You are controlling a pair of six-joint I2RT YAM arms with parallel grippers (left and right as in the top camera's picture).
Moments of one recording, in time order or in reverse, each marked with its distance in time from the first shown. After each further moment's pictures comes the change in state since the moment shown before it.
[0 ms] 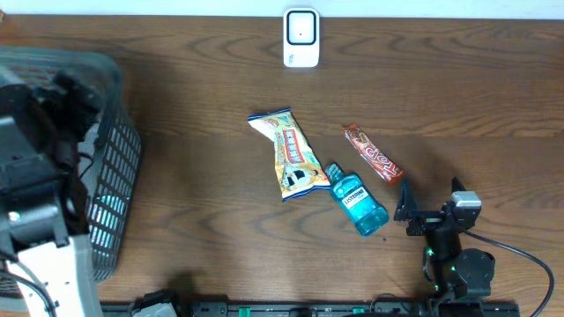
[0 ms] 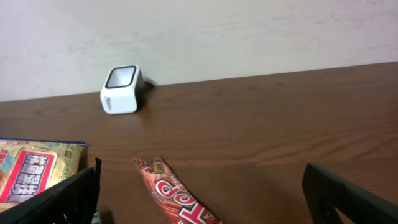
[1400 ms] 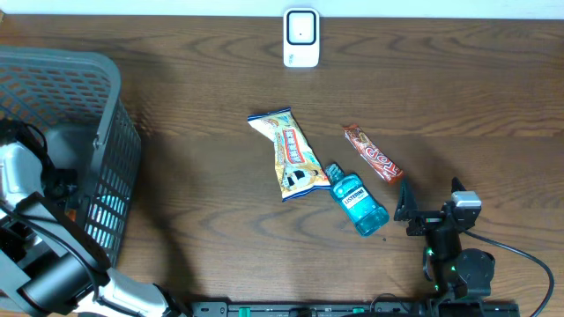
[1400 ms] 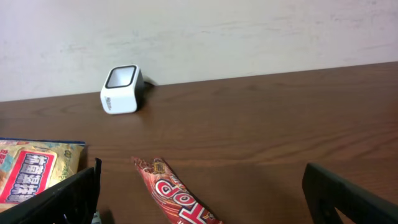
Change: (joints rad) left arm 0.377 0.718 -0.065 -0.267 -0.150 -0.338; right arm 0.000 0.000 0.000 0.000 0.000 0.000
